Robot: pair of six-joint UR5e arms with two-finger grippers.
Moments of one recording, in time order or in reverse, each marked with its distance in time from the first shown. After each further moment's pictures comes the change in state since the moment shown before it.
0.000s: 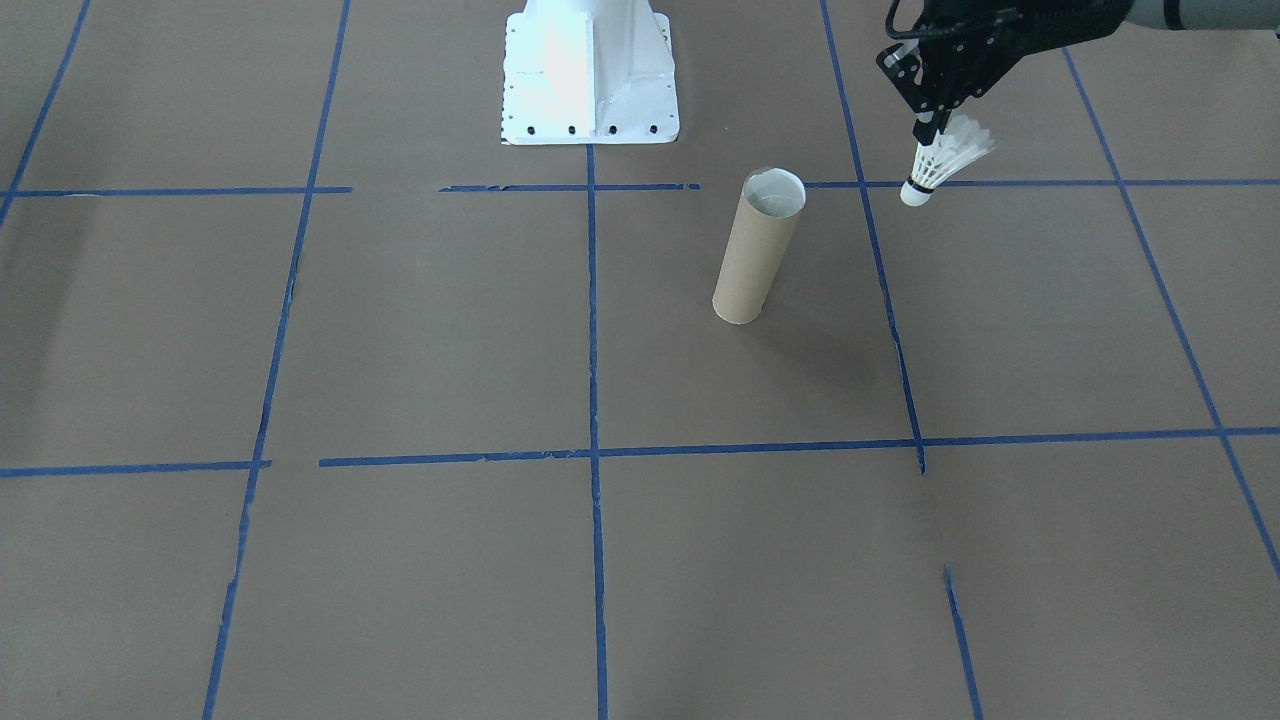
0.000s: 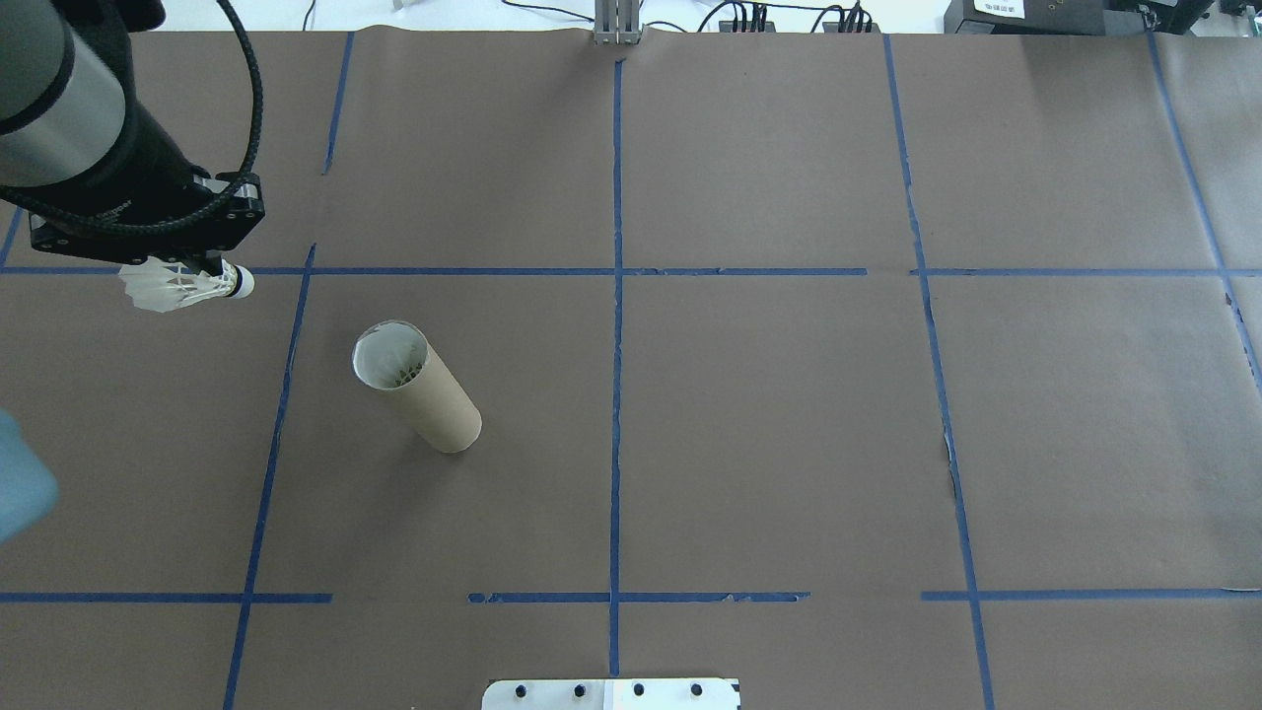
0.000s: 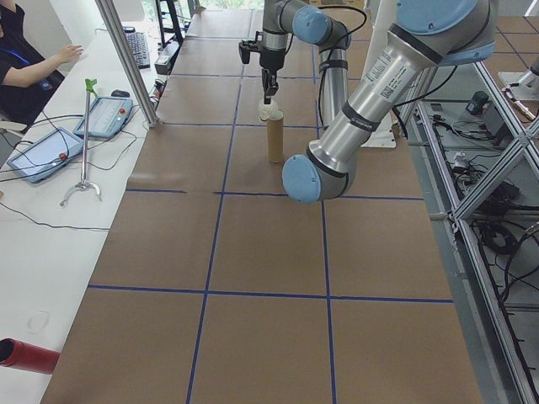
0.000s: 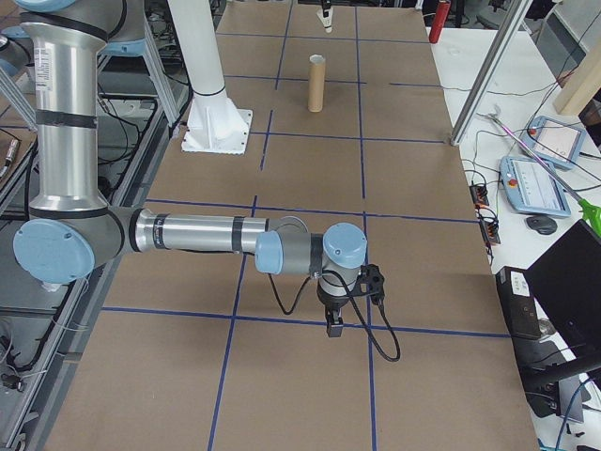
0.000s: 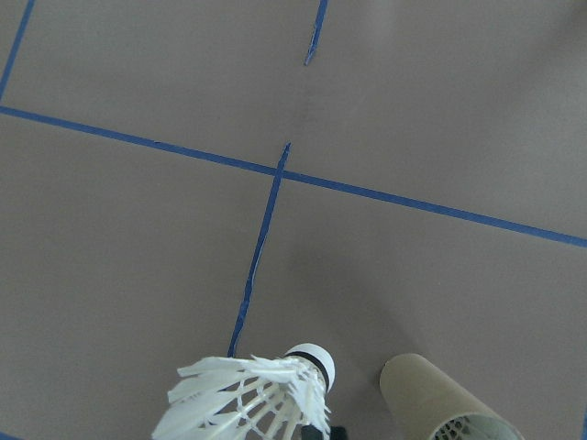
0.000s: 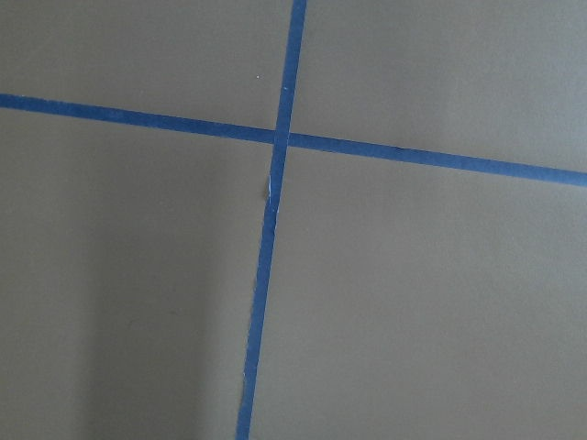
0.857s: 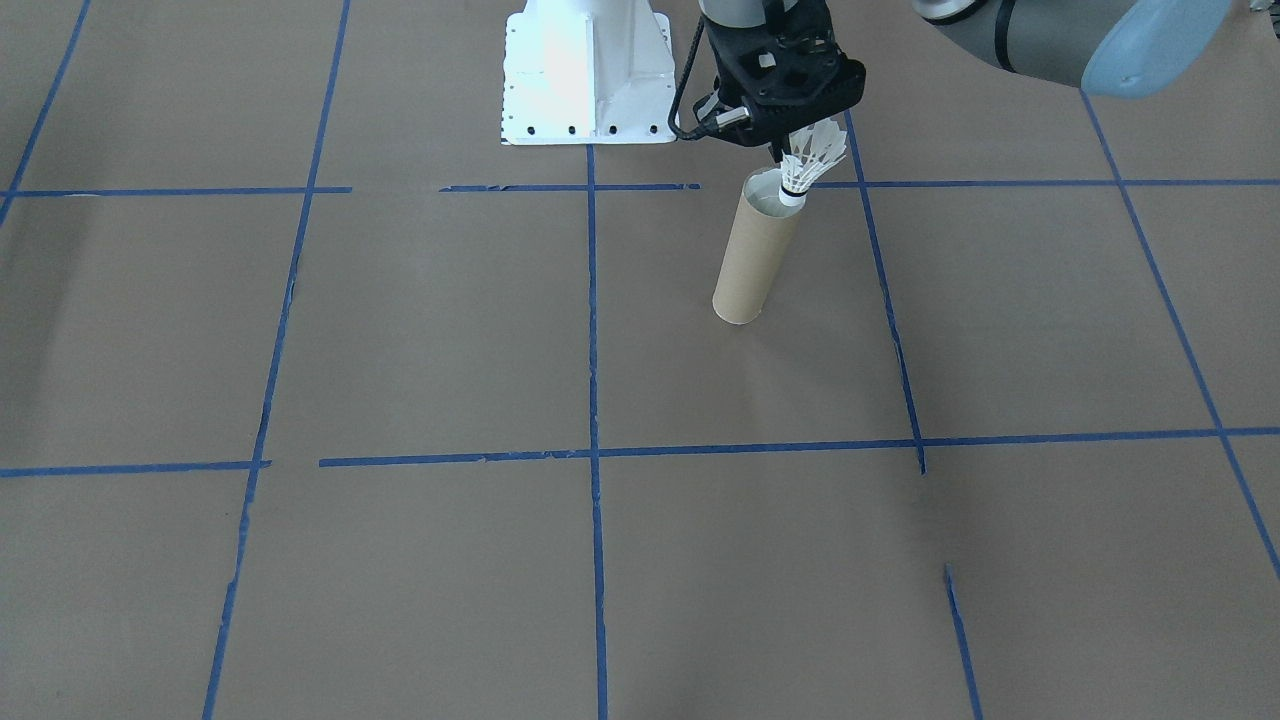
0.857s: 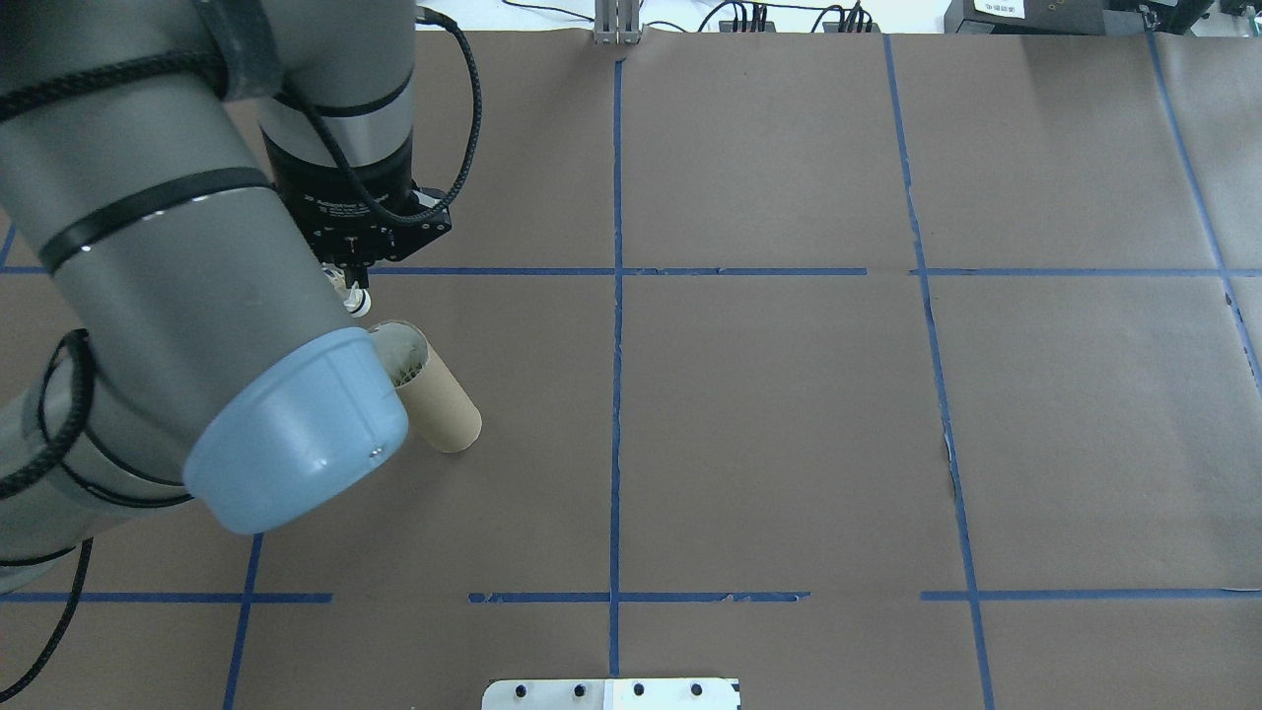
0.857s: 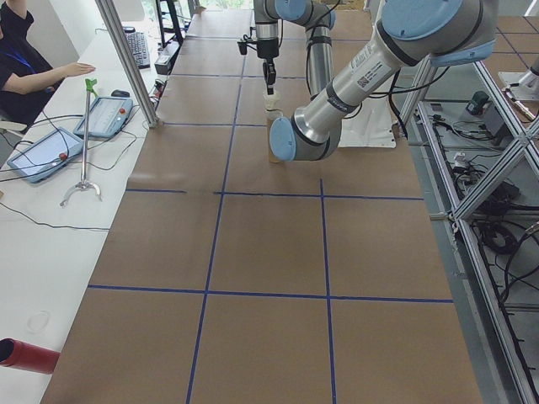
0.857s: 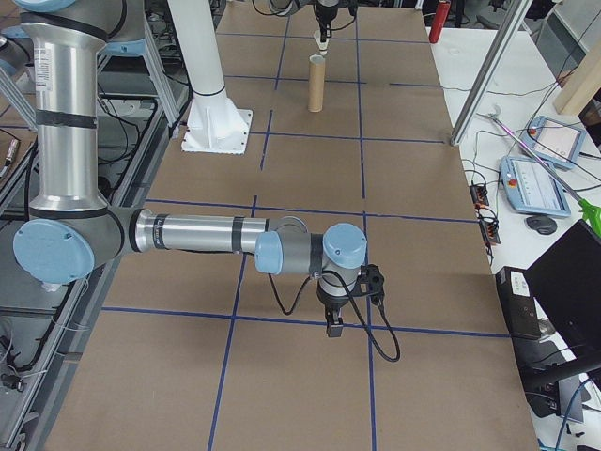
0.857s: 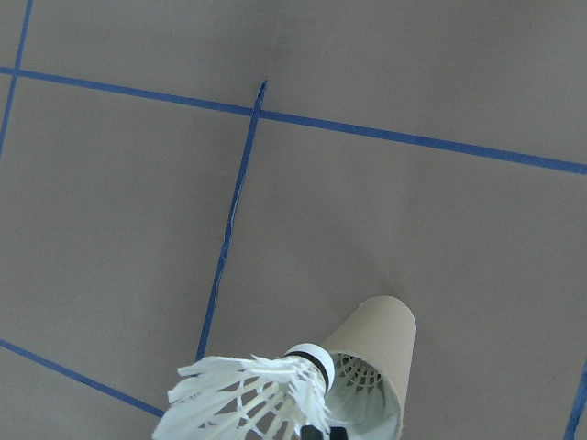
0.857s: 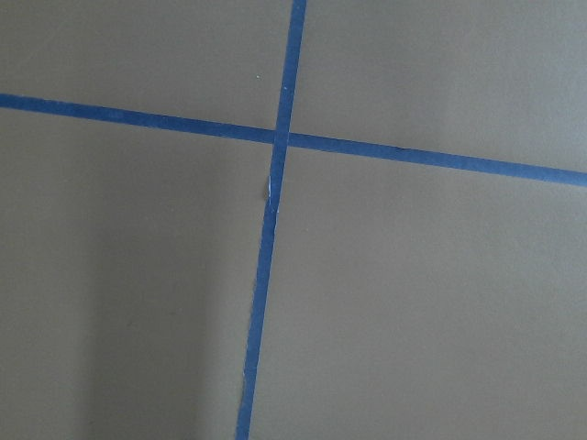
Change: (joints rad) left arm 0.146 -0.249 0.346 0.095 0.028 -0.012; right arm 0.000 0.000 -0.001 0.000 0.000 0.000
